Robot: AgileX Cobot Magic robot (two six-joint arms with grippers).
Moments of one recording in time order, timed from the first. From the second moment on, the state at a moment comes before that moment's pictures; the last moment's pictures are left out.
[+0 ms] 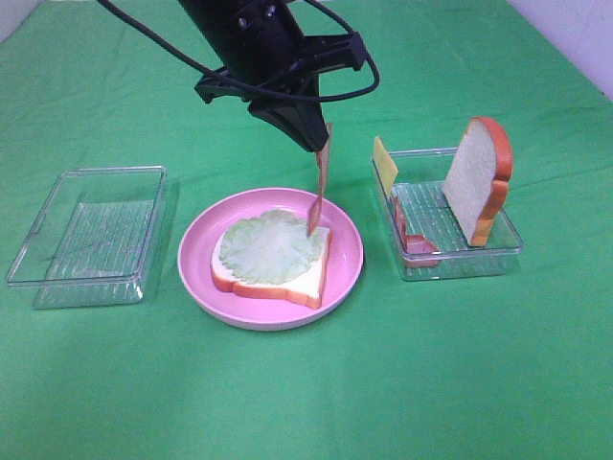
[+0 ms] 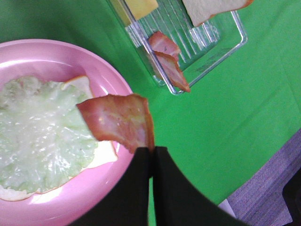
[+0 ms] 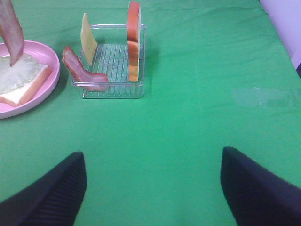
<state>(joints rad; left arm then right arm) -0.55 2.13 -1.95 -0.46 1.14 -0.02 0.02 0.00 -0.50 0.09 1.07 -0.09</state>
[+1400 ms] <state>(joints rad) -0.57 2.25 -1.95 -0.04 1.22 -0.24 0.02 0.00 -0.50 0.09 1.07 -0.09</state>
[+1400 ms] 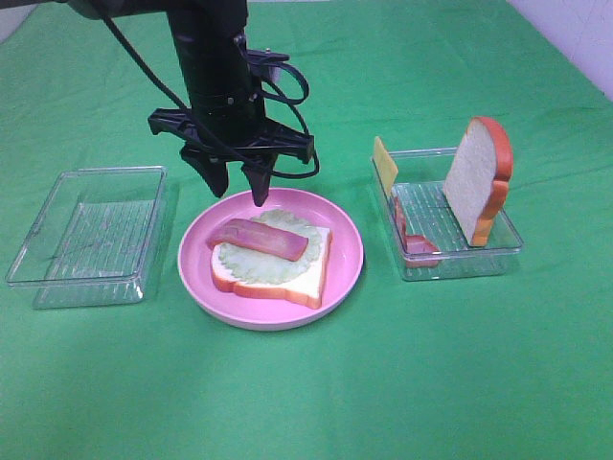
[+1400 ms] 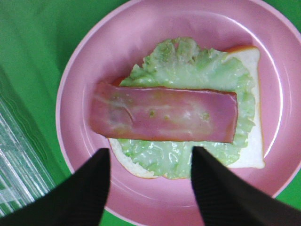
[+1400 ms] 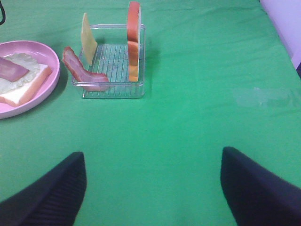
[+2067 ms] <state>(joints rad) -0.57 2.05 -1.95 0.06 1.22 -0.24 0.02 0.00 -0.50 0.09 1.07 -0.09</state>
